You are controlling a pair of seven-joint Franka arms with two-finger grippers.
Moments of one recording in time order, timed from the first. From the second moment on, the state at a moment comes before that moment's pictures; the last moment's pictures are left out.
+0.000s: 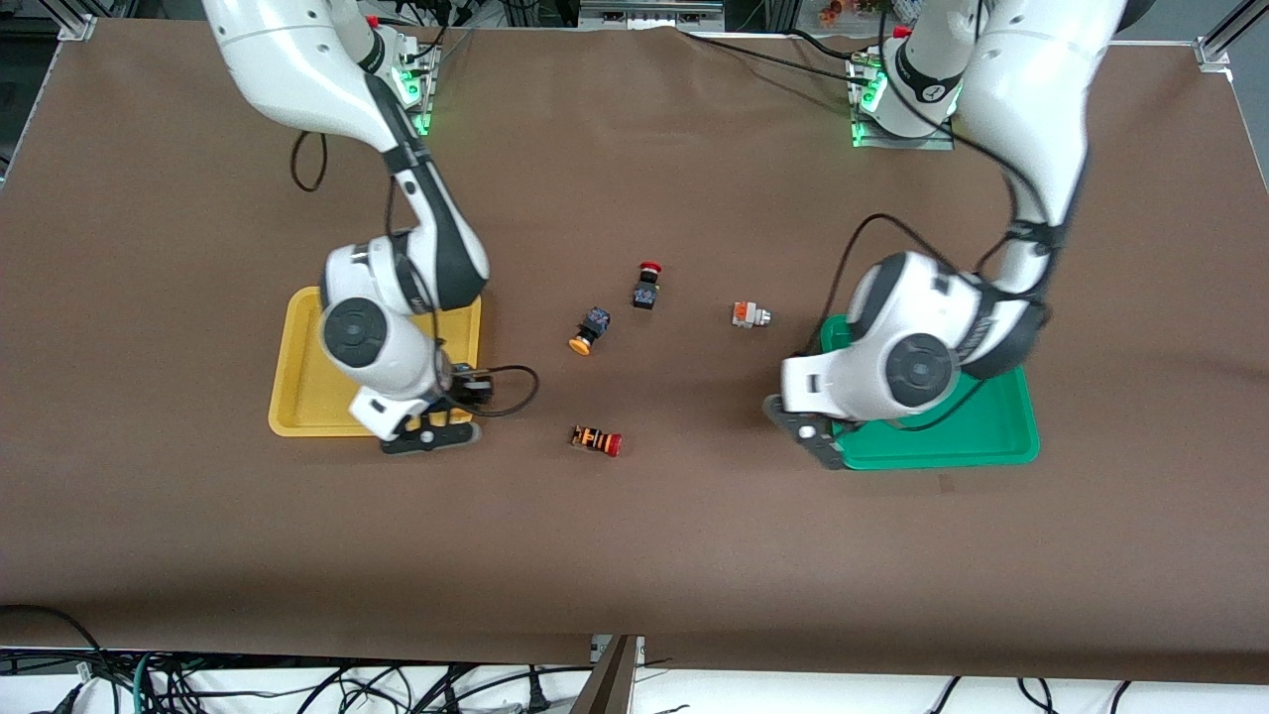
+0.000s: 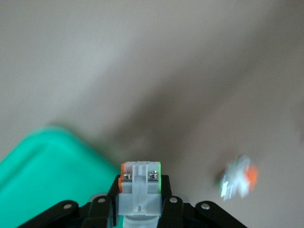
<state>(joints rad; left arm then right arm) -0.17 0.64 -0.14 -1.45 -0.01 1.84 0.41 0.53 0.60 -0.24 -1.67 0.18 2.23 0.01</state>
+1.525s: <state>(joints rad) -0.20 0.58 -0.33 -1.74 0.09 2.08 0.83 0.78 0.53 -0.26 -1.78 0.30 2.22 0.66</state>
